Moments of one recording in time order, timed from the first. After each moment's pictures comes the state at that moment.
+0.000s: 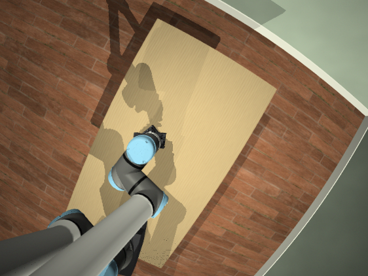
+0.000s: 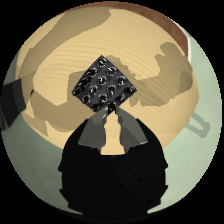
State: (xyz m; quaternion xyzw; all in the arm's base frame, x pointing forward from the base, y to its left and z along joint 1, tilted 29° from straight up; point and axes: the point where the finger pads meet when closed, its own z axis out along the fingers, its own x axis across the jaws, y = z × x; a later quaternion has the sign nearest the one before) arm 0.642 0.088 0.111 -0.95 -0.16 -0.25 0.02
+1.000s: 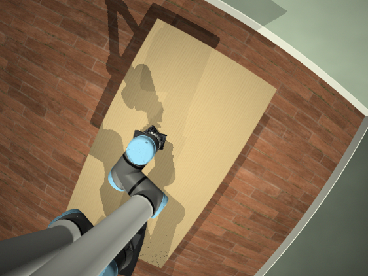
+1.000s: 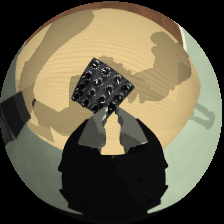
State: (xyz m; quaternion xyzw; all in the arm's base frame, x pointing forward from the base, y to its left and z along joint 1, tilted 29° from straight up) arm 0.643 0.088 0.112 -0.96 -0.09 -0.25 0.04
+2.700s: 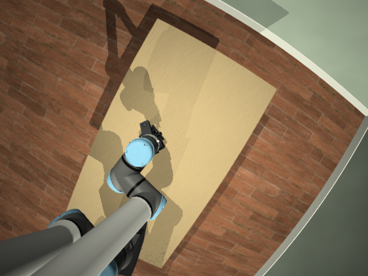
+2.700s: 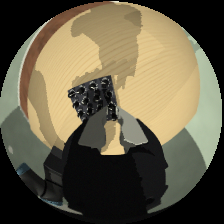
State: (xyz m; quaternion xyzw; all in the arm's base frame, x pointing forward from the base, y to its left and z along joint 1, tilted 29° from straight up) arm 0.646 0.087 0.113 -0.91 0.32 -0.21 0.14
